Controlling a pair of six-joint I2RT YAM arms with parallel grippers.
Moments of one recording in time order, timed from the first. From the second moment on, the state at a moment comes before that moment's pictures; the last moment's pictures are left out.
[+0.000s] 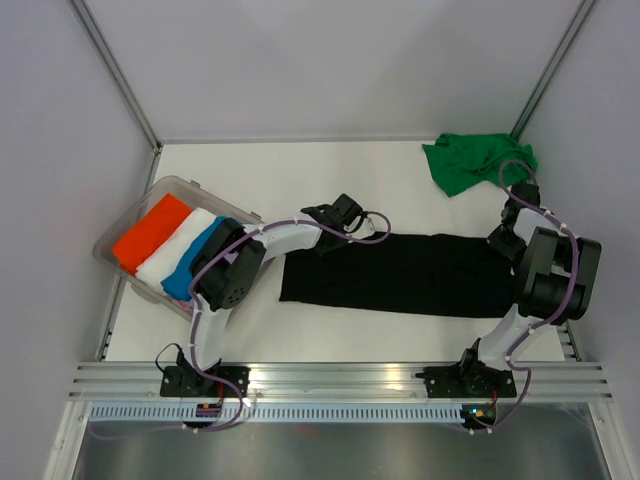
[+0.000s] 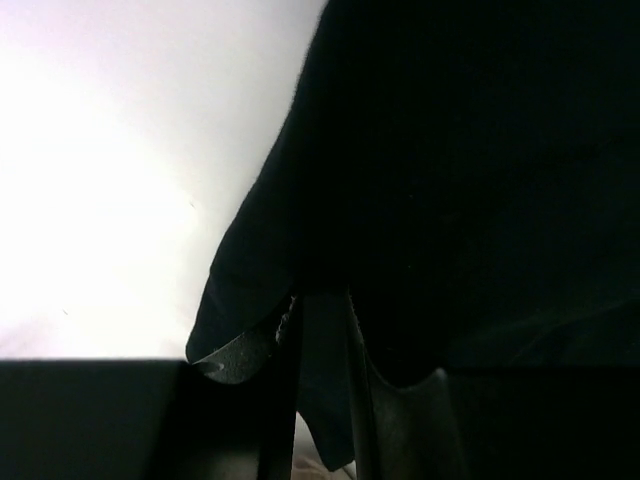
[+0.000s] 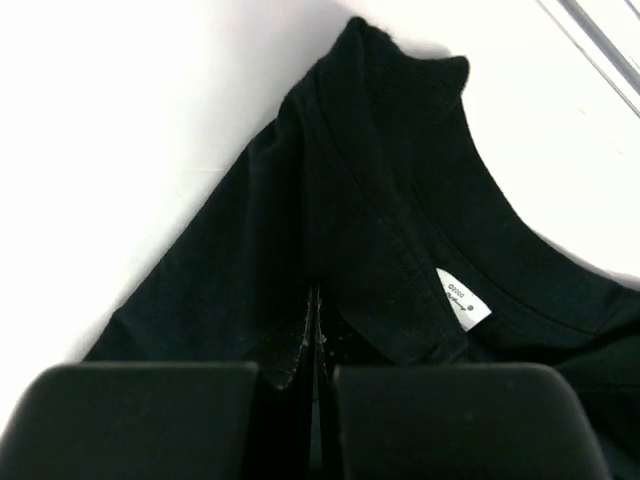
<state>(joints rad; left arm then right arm) -0.77 2.10 1.48 -0.50 -0.29 0.55 -0.36 1.75 1.05 -0.48 0.21 0.53</state>
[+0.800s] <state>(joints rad) -0.87 1.91 1.26 -1.00 0.04 0.40 0.13 2.11 1.52 -0.49 0.29 0.54</state>
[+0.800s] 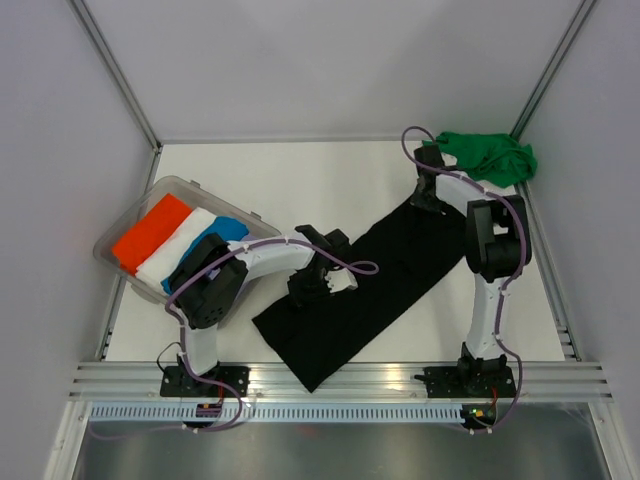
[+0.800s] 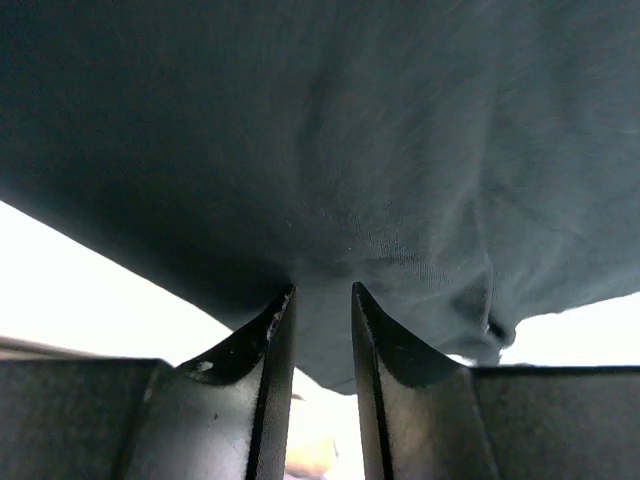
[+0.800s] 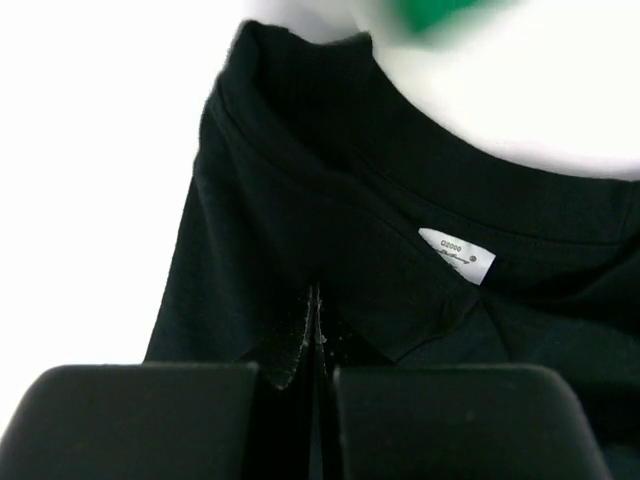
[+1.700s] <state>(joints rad) -0.88 1.82 1.27 -1.09 0.23 0.38 0.35 2.57 2.28 -0.47 0.03 0.72</state>
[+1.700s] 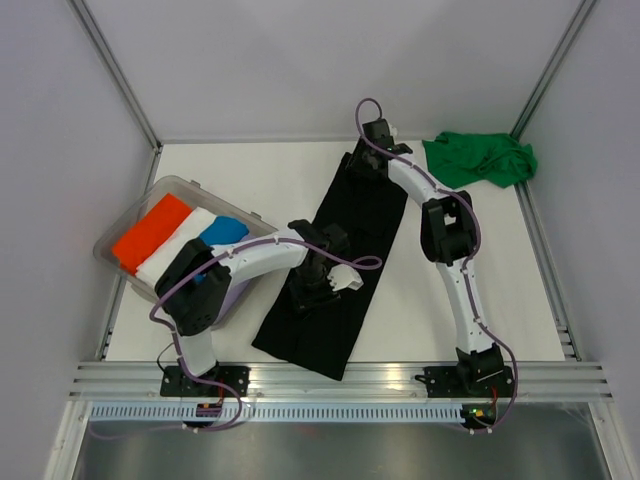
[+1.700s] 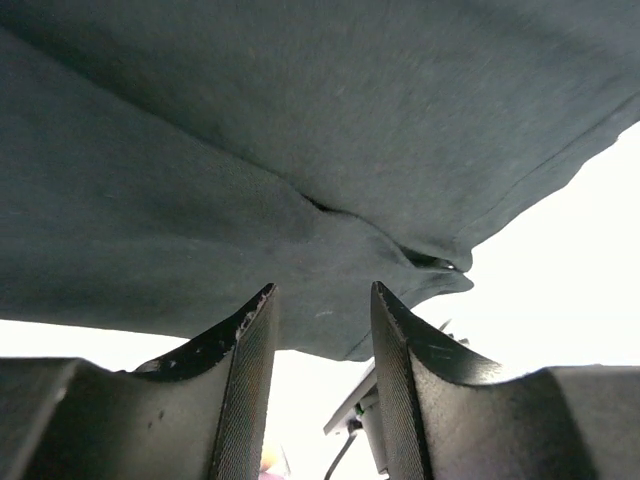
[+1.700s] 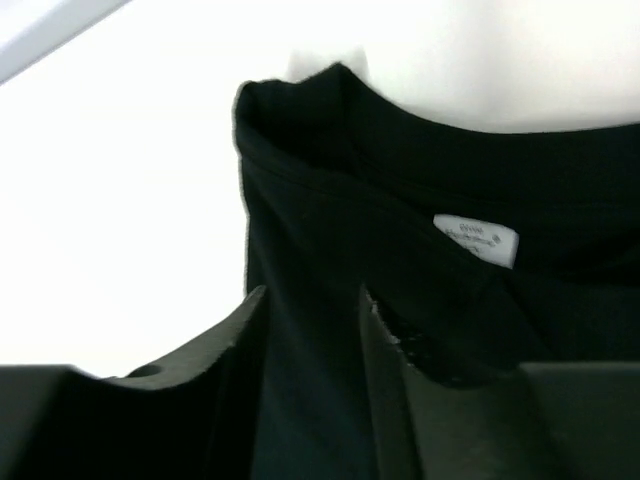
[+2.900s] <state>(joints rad) -0.84 1.34 0.84 -0.65 0.08 0.56 0.07 2.43 1.95 -0.33 -0.05 0.79</state>
